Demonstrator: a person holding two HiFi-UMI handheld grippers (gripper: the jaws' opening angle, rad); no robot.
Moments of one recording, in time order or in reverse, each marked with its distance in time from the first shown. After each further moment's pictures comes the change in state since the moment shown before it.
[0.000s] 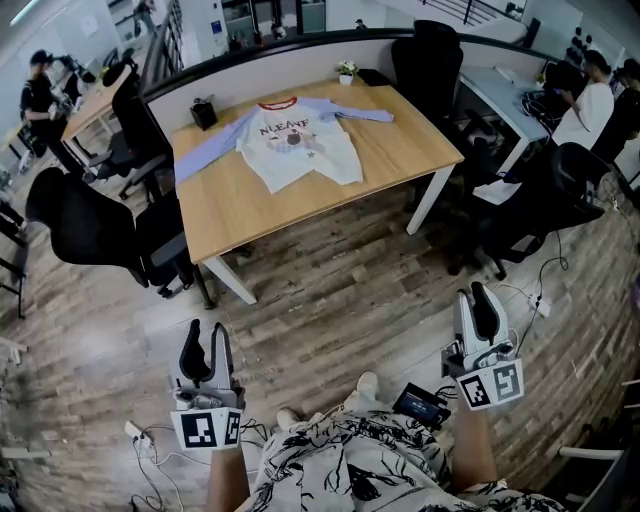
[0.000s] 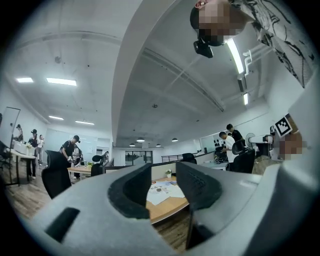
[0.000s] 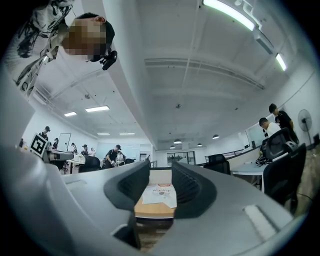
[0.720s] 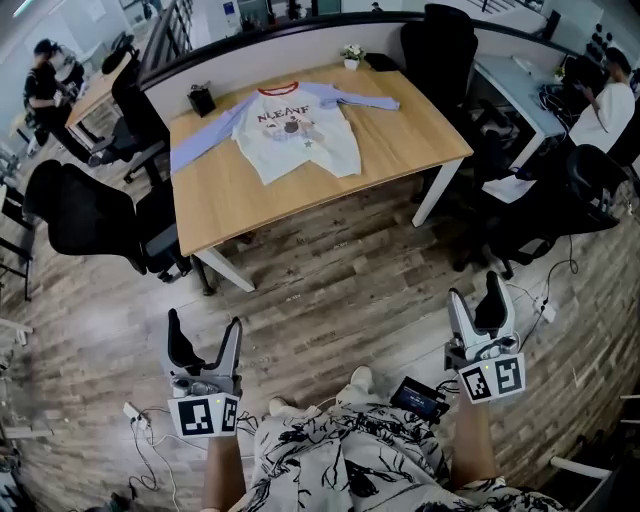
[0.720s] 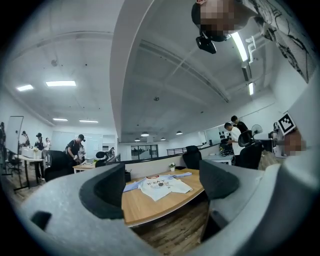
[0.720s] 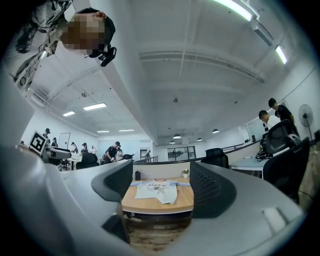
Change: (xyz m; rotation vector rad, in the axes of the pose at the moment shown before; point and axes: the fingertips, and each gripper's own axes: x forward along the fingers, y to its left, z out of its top) left arm 0.055 -0.043 -0.019 0.031 0.080 0.074; right arm 0.029 -0.086 -0.028 0.028 0.057 0.012
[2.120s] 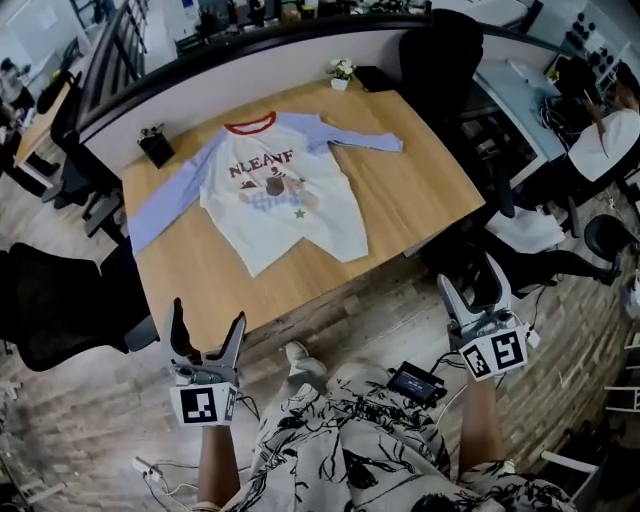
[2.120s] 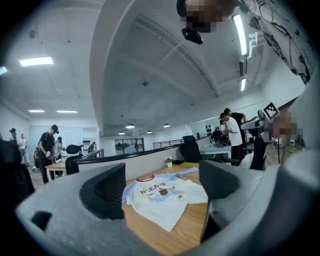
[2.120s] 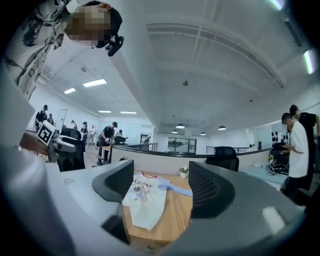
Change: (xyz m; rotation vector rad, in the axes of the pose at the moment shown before) left arm 0.379 0.106 -0.073 0.033 0.082 -0.204; right arm 0.362 -0.072 -0.052 -0.162 0.159 0.010
